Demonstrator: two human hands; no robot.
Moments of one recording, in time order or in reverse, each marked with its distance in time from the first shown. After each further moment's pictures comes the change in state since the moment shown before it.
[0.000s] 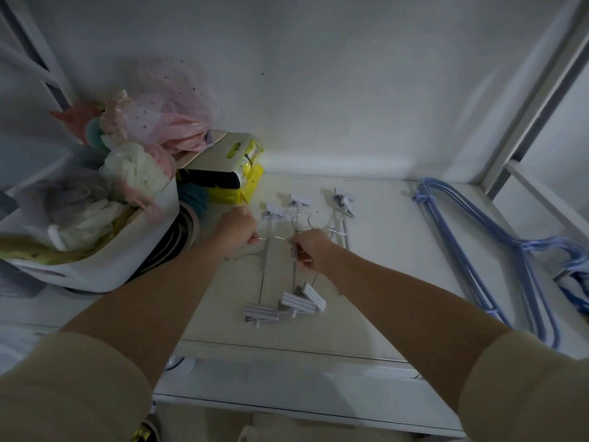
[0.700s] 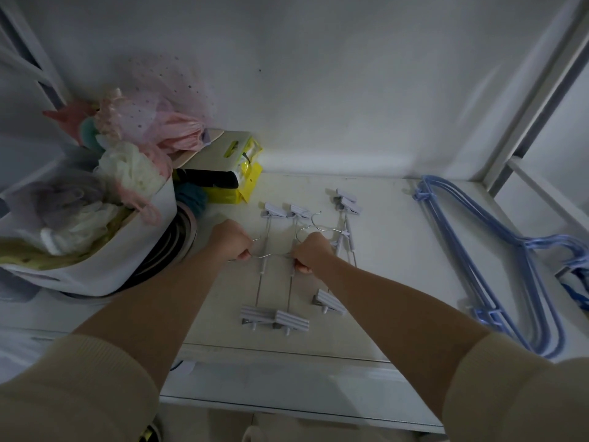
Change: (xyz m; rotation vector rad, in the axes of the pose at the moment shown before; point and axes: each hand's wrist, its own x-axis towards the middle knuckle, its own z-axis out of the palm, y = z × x) left_hand -0.002 -0.024 0.004 0.248 -0.019 -0.055; right_hand 0.024 0.016 0.001 -0.421 0.158 -0.152
